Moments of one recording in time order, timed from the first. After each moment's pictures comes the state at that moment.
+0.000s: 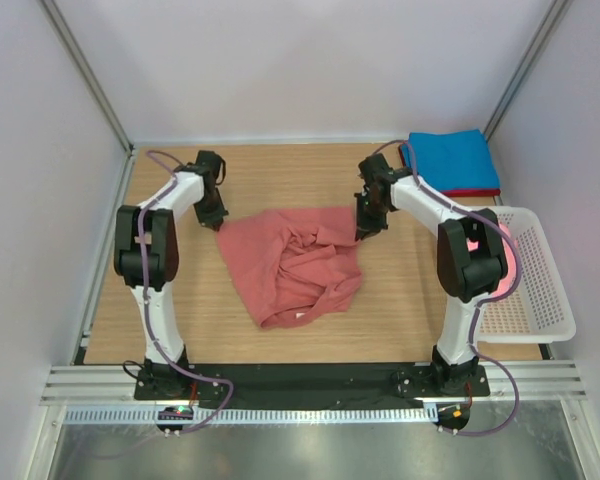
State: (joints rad) left arm -0.14 2.05 1.54 -0.76 -0.15 -0.48; right arm 0.34 1.93 1.46 -0.78 -0.11 0.38
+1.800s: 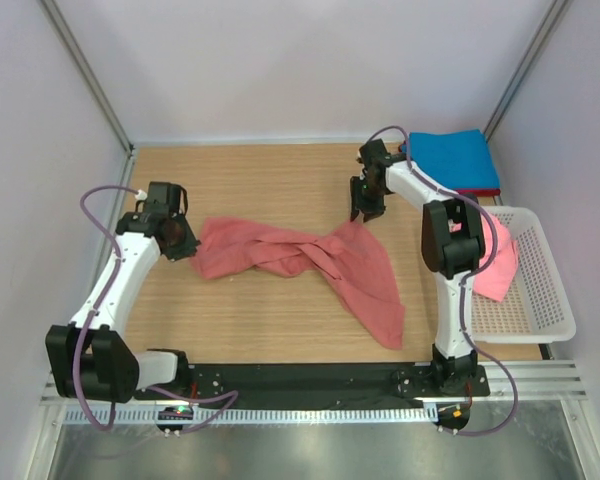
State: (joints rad) left arm -0.09 1.26 1.07 -0.88 -0.12 -0.52; right arm 0.28 2.15 1.74 -0.79 -0.09 0.30
